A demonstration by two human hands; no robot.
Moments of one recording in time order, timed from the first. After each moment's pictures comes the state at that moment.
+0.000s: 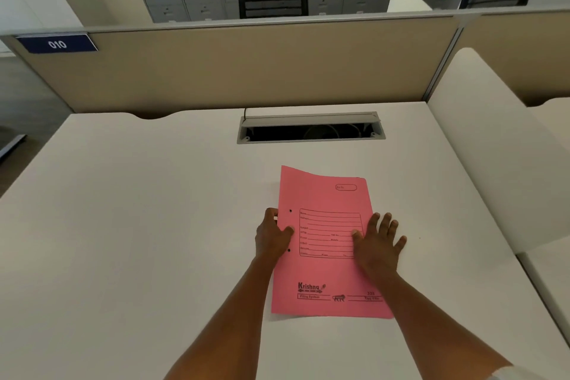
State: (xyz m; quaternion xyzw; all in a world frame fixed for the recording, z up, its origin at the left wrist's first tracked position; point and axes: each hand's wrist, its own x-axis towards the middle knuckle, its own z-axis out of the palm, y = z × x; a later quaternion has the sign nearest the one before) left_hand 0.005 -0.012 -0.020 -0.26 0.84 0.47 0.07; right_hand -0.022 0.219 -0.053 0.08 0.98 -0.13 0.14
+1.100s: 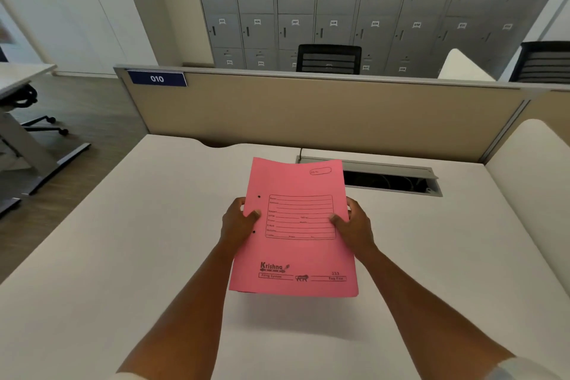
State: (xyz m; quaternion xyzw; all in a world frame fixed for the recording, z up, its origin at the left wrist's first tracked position) left_hand 0.001 -0.223 0.068 -0.31 0.81 0.50 -0.07; right_hand -0.084 0.031 0.060 -0.06 0.84 -0.53 0.10
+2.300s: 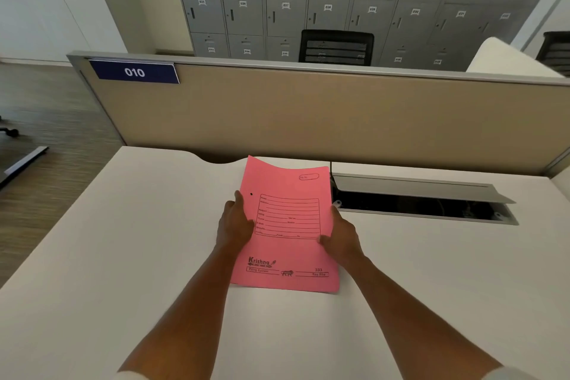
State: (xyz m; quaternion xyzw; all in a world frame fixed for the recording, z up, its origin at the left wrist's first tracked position) left_hand -0.154 -0.404 -0.031 -0.25 0.92 0.31 0.01; right_hand -0.197 -0.164 -0.024 -0.06 0.93 -0.34 0.14
